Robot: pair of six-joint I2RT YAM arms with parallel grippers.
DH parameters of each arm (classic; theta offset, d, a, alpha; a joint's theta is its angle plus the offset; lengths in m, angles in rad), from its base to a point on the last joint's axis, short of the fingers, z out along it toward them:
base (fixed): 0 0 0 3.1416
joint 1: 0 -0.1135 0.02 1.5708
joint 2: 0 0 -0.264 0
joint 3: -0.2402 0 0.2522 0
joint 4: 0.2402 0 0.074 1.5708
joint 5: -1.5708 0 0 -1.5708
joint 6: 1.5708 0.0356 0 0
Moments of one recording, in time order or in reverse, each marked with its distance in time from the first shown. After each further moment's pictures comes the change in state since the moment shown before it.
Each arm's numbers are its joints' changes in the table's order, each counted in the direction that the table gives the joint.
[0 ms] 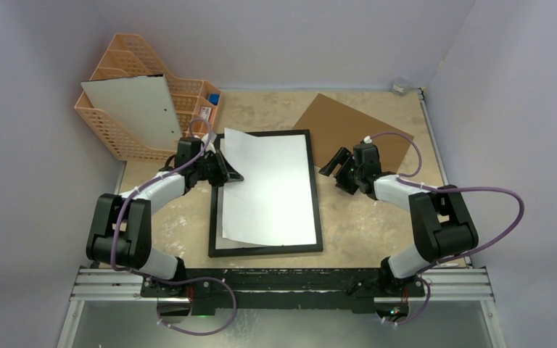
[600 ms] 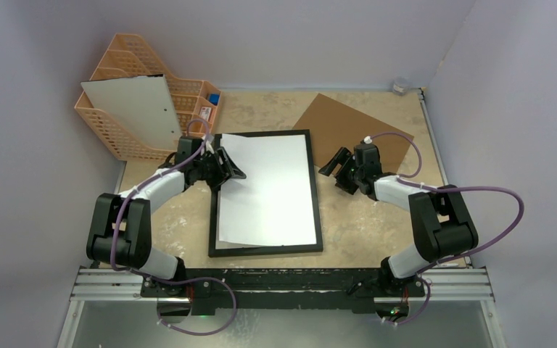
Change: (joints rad) left arm 0.000 0.008 -0.034 0.102 0.046 -0.049; right arm 0.001 0.002 0.010 -0.025 0.012 0.000
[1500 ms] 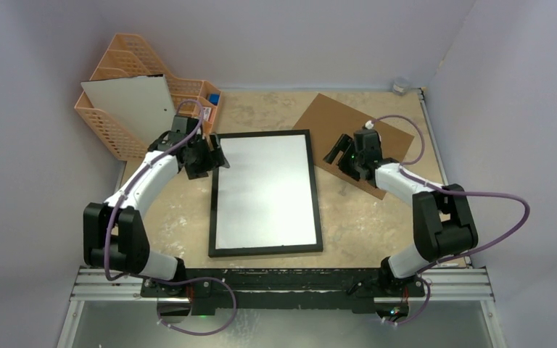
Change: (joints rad) left arm 0.000 -0.028 -0.291 0.467 0.370 0.182; right arm 0.010 0.000 -0.136 0.148 -0.098 -0.092
